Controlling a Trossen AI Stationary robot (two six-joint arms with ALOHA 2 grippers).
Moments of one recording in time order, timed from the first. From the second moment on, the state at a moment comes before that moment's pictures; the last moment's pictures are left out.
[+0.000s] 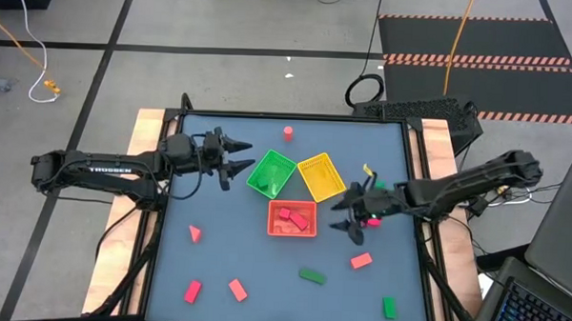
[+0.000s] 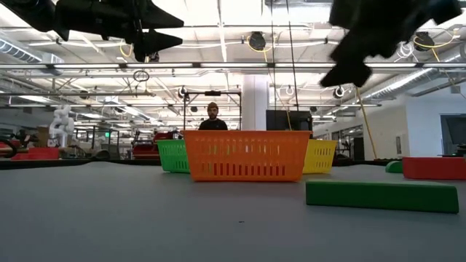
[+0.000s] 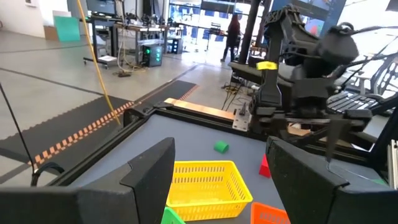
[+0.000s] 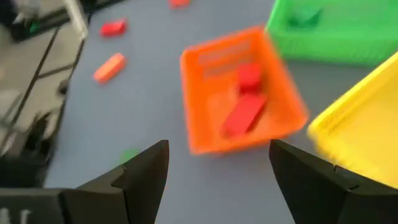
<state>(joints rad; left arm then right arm) 0.21 0.93 0.50 0.41 0.00 -0.14 0.25 1.08 0.60 -0.16 0.09 0.47</state>
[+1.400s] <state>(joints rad) 0.21 0.93 0.50 0.38 0.00 -0.13 0.76 1.37 0.60 -0.40 0.18 0.67</state>
